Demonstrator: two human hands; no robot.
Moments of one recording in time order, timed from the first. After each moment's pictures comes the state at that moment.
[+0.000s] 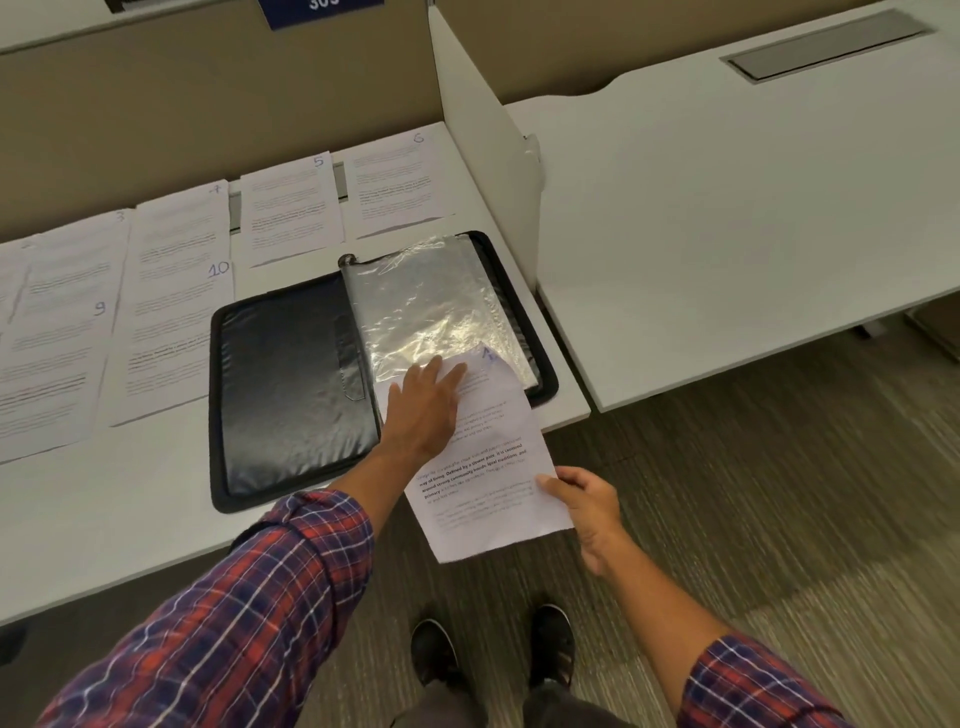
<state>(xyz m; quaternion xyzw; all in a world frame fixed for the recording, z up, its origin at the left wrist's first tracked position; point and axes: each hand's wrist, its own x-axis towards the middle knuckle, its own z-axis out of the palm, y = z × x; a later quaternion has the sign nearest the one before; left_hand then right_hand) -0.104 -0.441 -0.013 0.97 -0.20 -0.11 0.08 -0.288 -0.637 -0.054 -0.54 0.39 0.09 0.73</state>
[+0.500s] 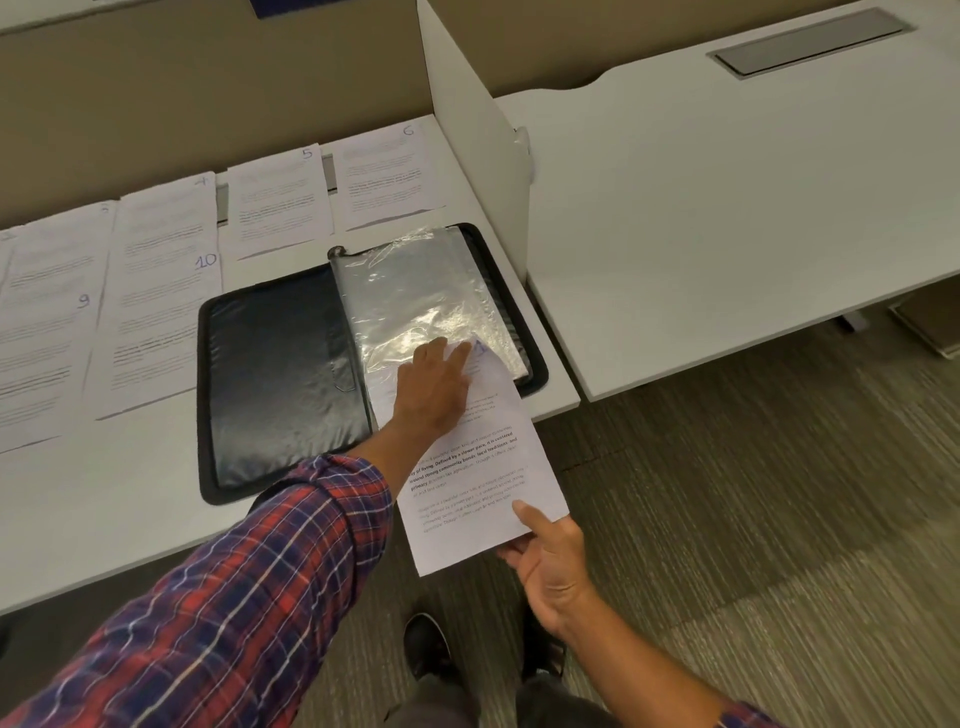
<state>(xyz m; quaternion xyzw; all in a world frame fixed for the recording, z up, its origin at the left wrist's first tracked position) -0.099 -0.473 -0.006 0.97 -0.21 -0.08 0.07 -0.341 -0.570 -0.015 -0.36 0.37 0.02 0.86</state>
